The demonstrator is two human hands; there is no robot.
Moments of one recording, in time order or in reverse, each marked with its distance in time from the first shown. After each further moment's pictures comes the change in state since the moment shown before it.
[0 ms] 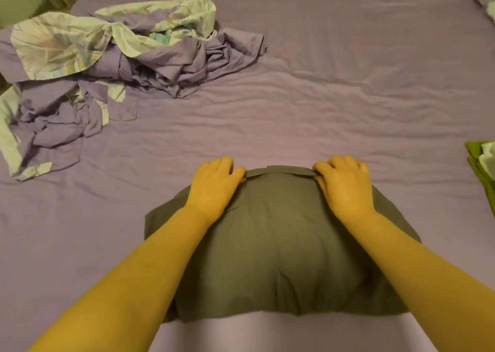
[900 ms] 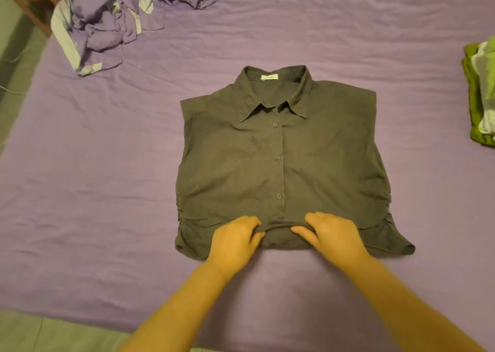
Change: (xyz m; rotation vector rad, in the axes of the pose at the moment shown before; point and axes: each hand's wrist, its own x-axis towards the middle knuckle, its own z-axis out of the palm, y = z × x) left_hand -0.296 0.216 -0.118 -0.481 -0.543 -0.369; right_hand -0.335 -0.044 -0.071 0.268 -0.432 -0.197
